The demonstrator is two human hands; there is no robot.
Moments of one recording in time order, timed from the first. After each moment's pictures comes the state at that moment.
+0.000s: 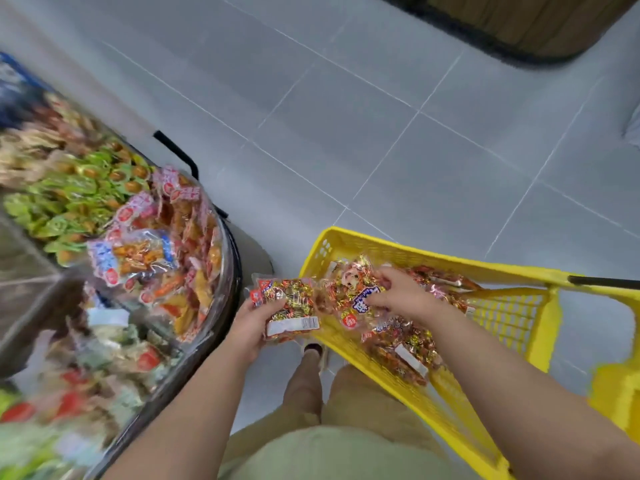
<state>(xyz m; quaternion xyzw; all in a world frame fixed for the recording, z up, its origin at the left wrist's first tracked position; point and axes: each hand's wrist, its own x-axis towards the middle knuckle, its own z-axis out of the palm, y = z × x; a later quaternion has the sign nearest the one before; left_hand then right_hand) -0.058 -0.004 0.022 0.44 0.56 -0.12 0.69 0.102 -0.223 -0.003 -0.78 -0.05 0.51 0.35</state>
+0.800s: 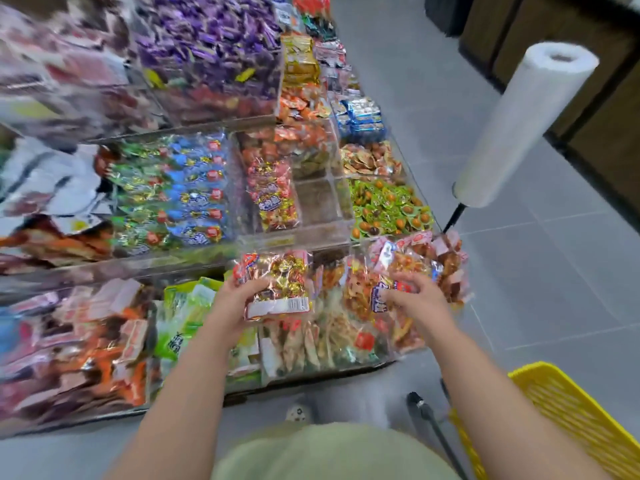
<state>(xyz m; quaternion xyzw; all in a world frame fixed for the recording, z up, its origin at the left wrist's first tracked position) -0.399 0.212 0.146 0.34 0.57 0.31 0.67 -0.120 0.110 0.104 -0.73 -0.25 0.44 0.46</state>
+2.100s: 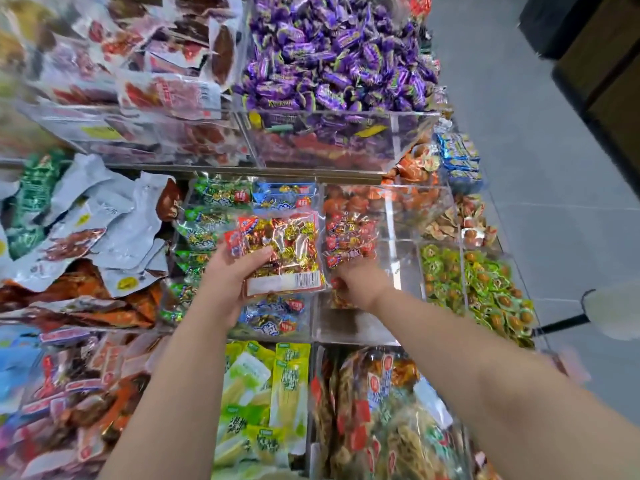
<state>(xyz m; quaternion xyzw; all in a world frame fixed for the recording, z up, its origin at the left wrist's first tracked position) -0.467 0.430 0.192 0.32 0.53 0.45 0.64 -0.236 0.452 0.091 -0.58 -0.80 0.10 -0.07</state>
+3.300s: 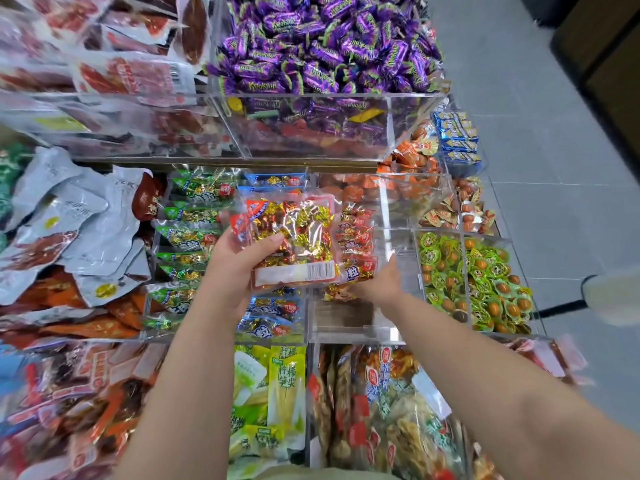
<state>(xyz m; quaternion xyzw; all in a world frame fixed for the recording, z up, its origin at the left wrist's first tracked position) -0.445 0.446 0.197 0.35 0.50 0.43 0.66 -0.224 0.436 0.074 -0.79 -0.27 0.48 0.28</state>
